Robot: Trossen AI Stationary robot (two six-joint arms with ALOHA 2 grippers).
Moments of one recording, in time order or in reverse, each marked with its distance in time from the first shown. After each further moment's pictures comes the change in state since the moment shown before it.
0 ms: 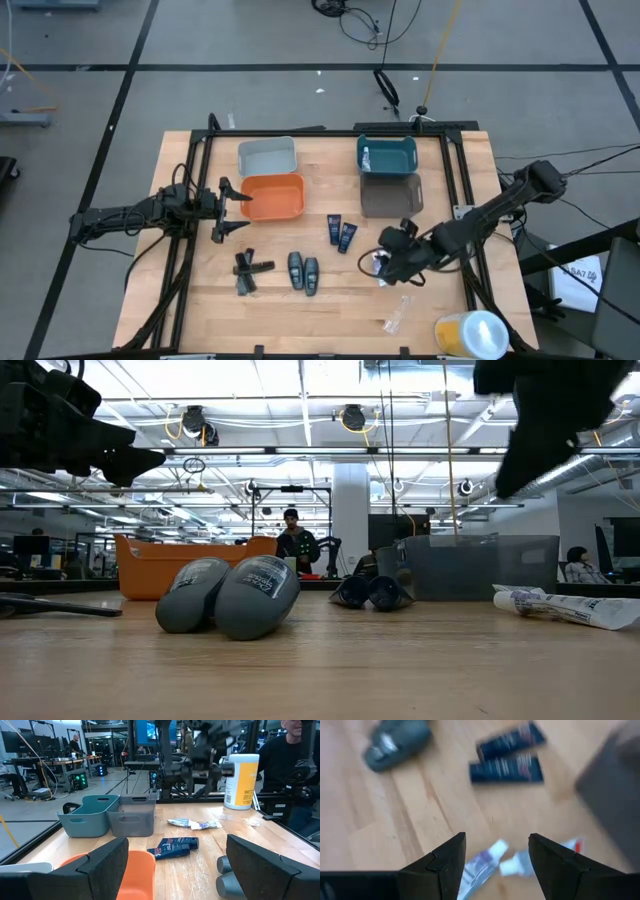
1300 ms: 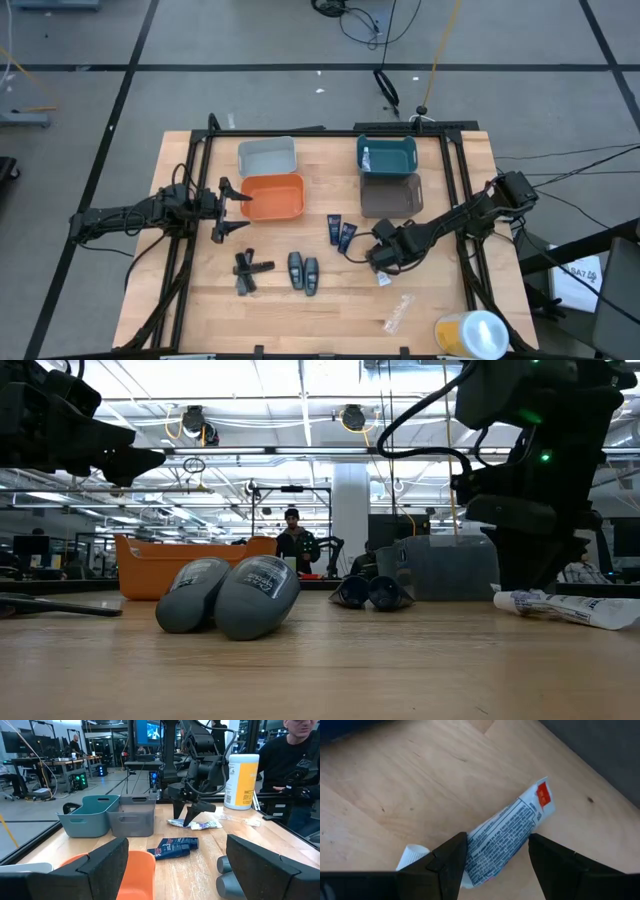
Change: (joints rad) left arm 0.000 0.000 0.000 0.000 0.000 0.000; right arm -0.154 0.297 -0.012 -0.123 -0.108 0.293
